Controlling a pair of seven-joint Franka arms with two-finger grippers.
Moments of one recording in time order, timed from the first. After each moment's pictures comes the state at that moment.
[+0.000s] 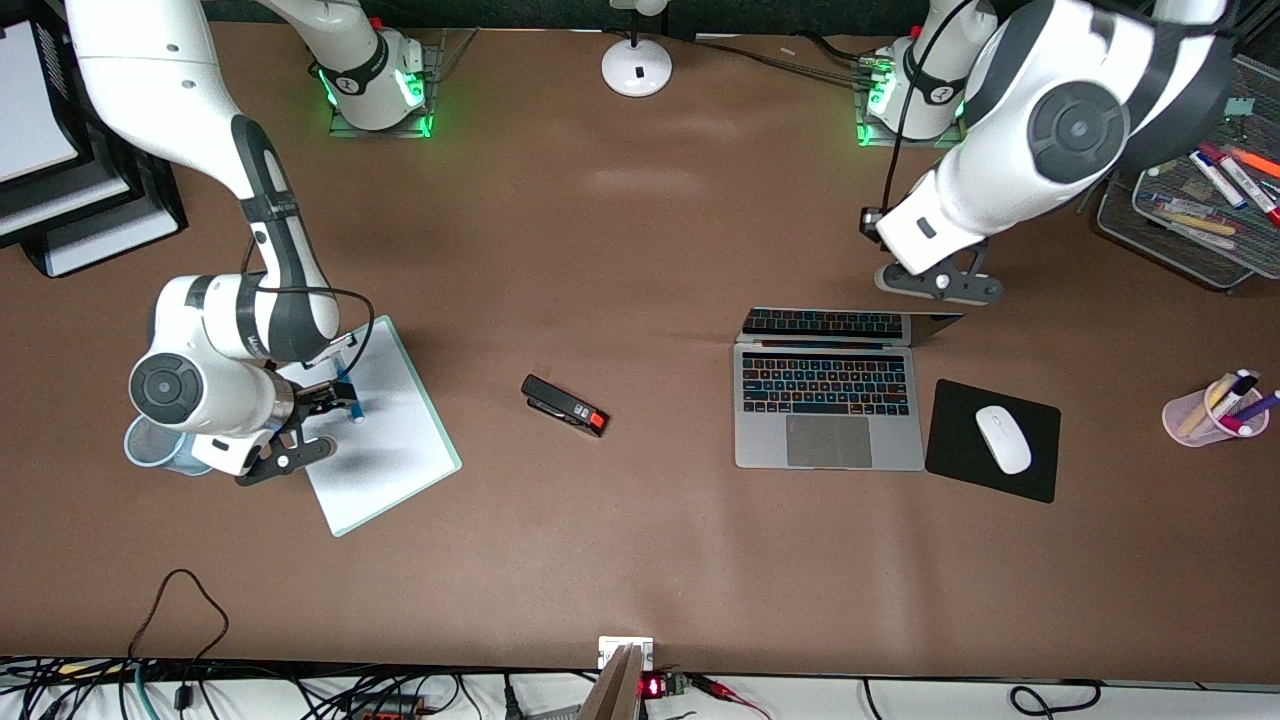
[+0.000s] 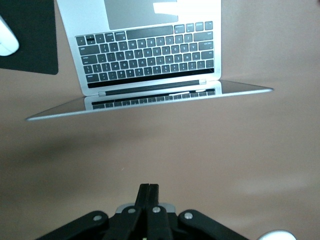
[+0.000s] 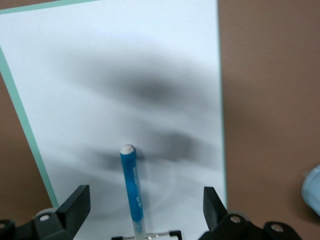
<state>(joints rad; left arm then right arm) -0.03 0.08 -0.33 -1.85 -0.10 1.69 -0.23 0.22 0.65 -0.17 -1.60 0.05 2.08 -0.35</state>
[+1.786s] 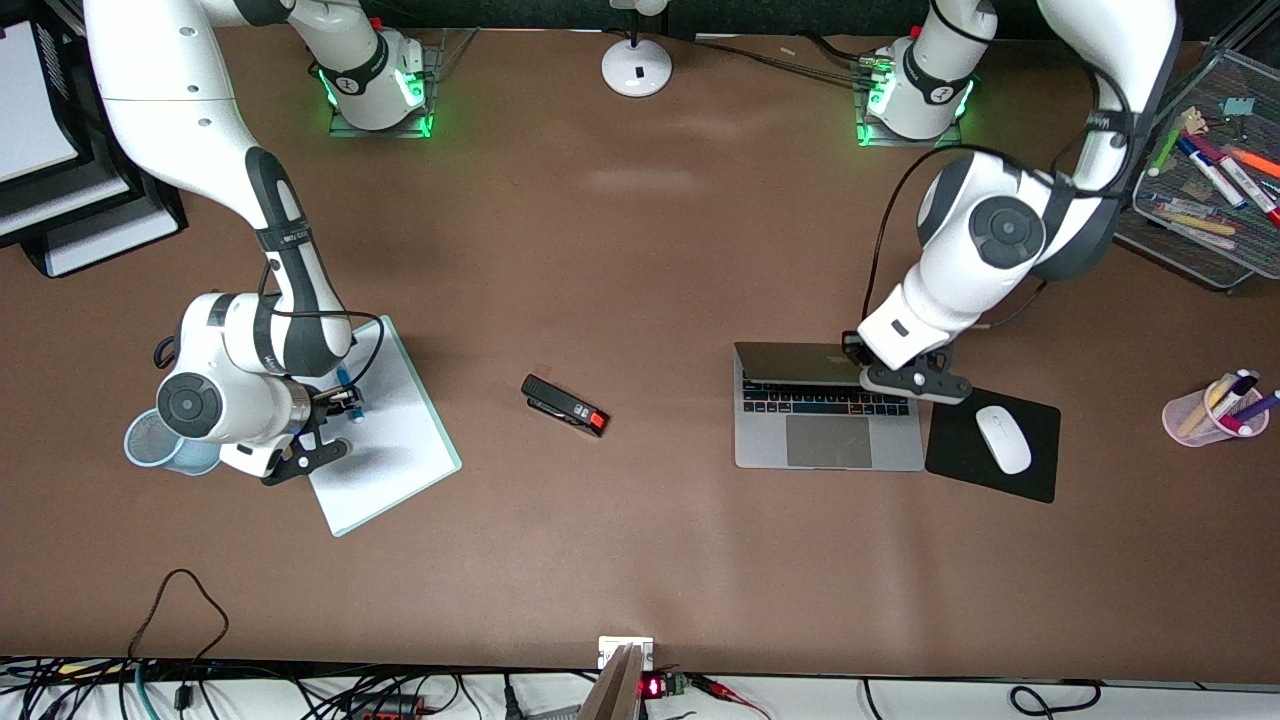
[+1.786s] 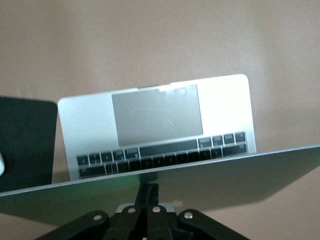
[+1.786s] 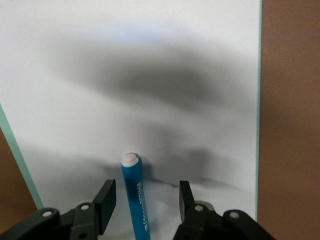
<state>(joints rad) -0.01 0.32 -0.31 -1.97 0.08 2.37 -0.22 0.21 0.72 -0.17 -1.60 0.10 2.10 -0.38</state>
